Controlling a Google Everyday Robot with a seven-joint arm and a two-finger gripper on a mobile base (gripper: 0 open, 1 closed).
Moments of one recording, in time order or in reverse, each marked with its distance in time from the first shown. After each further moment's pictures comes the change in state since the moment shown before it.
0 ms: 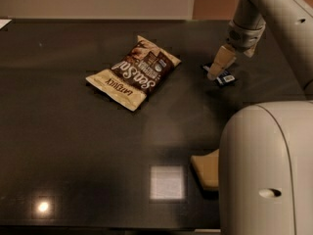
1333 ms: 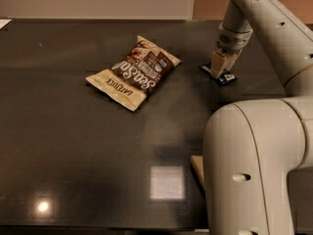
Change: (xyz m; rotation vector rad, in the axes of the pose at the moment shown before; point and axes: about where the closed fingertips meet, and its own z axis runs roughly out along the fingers) arm -0.023 0.005 0.023 -0.030 0.016 -0.043
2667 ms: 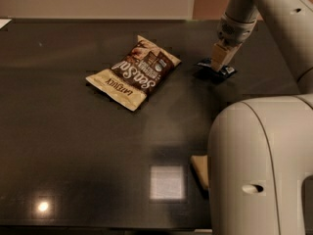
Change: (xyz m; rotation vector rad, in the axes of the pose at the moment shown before) arm 0.002 0.022 -0.037 -0.025 -0.053 -0.067
